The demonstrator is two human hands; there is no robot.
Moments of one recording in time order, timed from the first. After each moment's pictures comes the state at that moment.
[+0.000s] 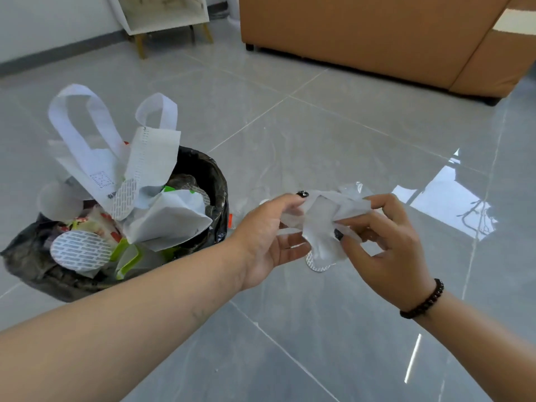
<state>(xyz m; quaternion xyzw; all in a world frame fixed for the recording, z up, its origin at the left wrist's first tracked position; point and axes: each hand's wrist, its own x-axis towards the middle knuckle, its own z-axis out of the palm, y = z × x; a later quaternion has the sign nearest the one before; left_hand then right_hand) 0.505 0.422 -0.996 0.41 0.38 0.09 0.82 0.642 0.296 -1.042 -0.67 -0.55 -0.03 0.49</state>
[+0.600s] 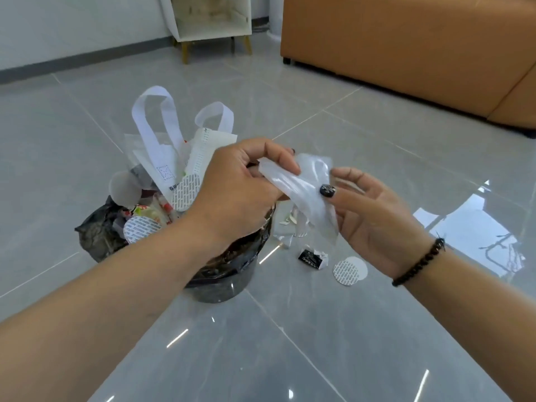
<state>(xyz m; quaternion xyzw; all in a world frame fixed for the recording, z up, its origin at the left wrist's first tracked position) 0.424 0.463 -0.932 0.69 0.31 0.36 0.55 0.580 0.374 -0.964 -0.46 -0.22 0.52 0.68</state>
